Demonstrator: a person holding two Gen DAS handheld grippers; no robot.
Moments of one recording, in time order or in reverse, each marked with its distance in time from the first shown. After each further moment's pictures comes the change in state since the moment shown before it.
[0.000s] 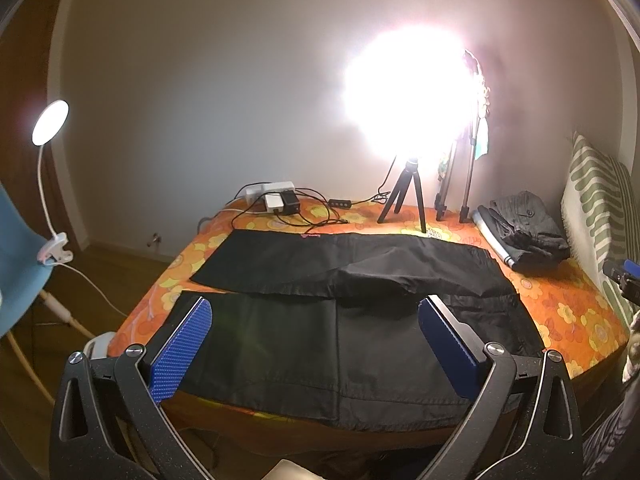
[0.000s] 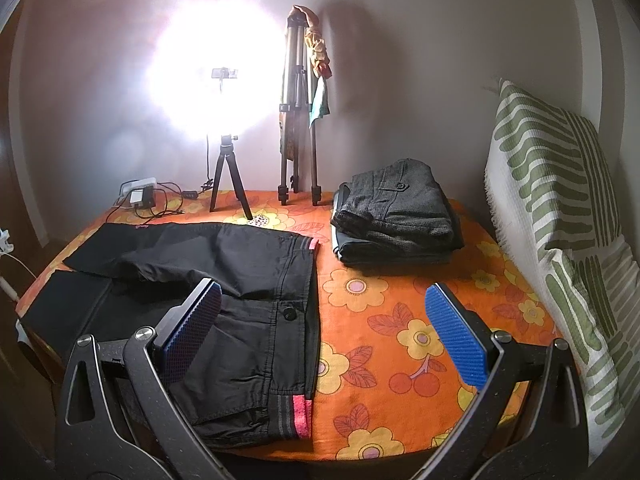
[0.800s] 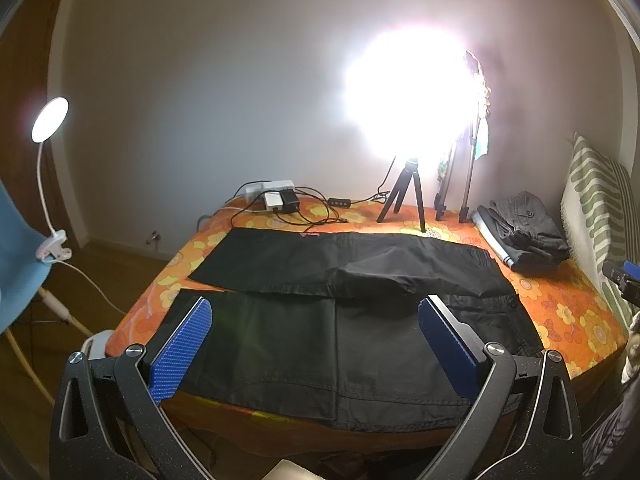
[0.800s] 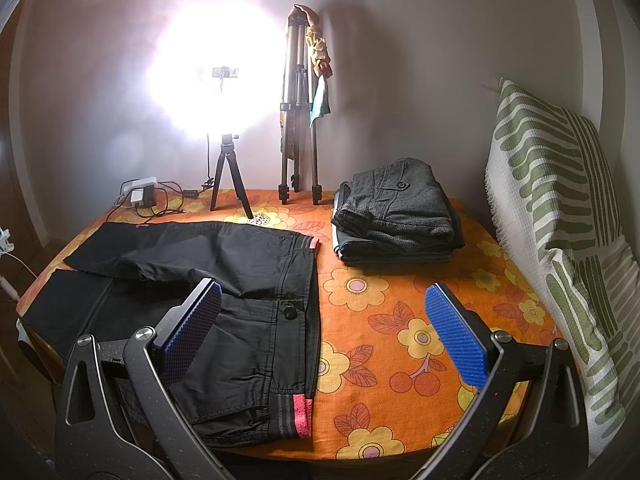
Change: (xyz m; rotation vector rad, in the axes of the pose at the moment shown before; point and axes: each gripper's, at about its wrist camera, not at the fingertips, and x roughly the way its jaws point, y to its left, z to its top) left arm 0.001 0.002 0.001 -0.009 0.004 -0.002; right arm 0.000 -0.001 0.001 0.003 0.001 0.000
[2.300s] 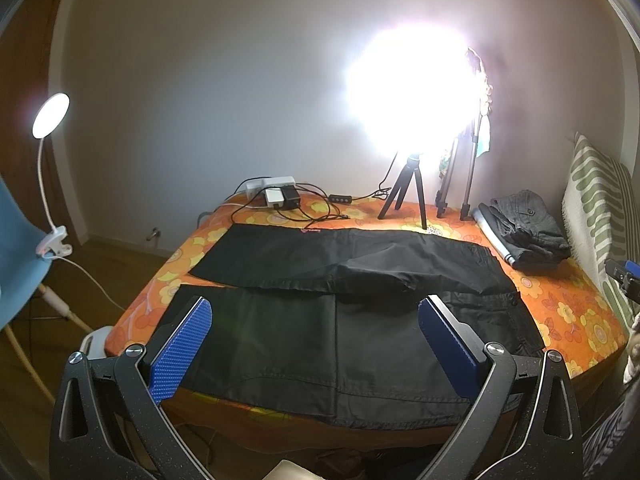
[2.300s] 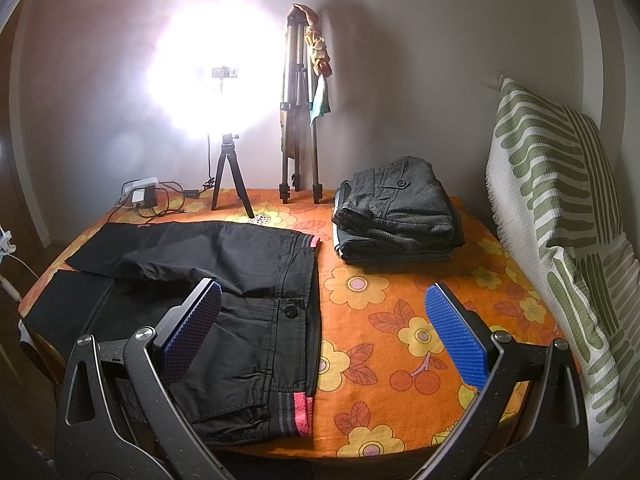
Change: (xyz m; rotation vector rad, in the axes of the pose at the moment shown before) left arm 0.000 -0.004 -0.001 0.000 0.010 0.001; right arm 0.000 -0.002 0.000 0.000 0.003 0.005
